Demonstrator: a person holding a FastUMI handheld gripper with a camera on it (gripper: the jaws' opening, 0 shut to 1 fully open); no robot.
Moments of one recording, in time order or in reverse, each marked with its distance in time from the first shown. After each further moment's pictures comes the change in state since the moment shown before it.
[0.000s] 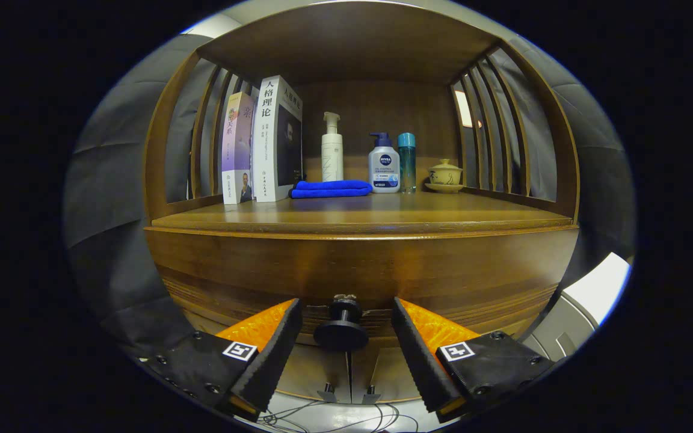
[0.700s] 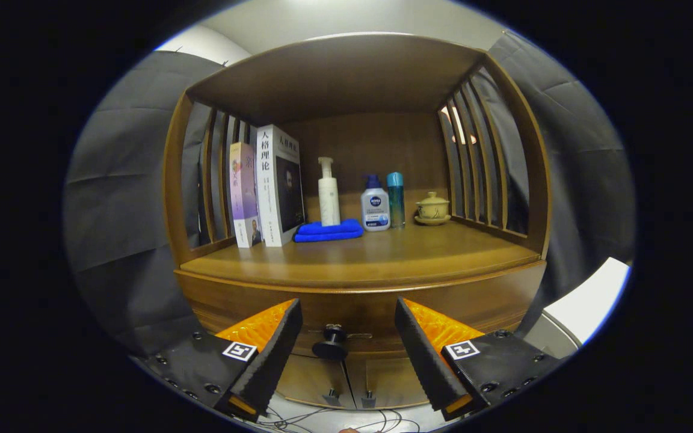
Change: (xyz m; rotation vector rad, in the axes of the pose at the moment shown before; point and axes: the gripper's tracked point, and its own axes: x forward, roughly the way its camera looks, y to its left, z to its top) arm -0.044 -0.016 0.052 0.049 -0.072 0.063
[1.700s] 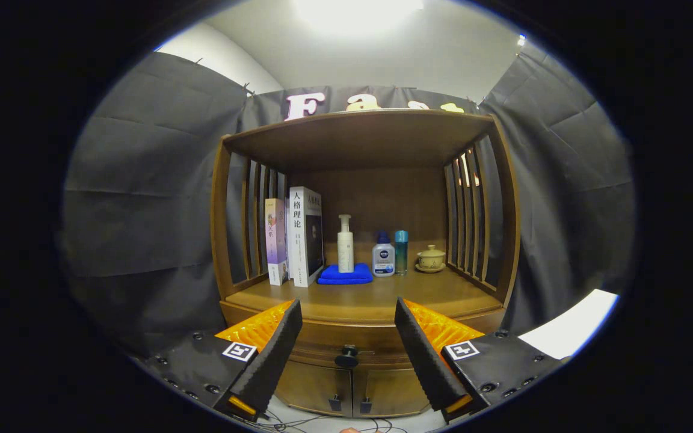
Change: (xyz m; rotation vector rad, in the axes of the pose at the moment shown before) arm -0.106 0.018 0.091 -0.048 -0.160 0.035
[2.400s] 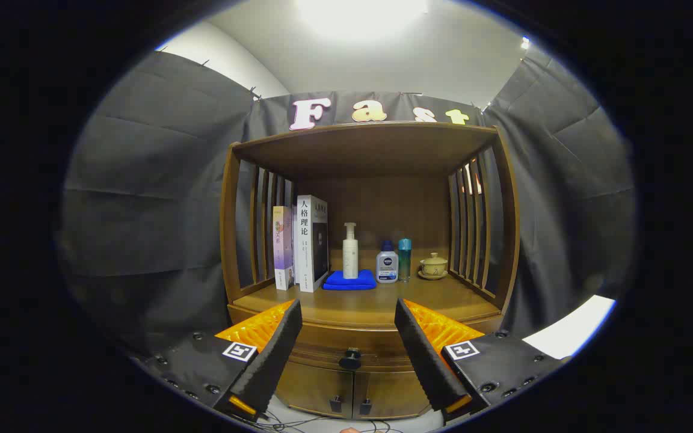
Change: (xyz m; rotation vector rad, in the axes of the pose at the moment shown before) arm -0.010 0.006 0.015 -0.016 -0.029 0.021
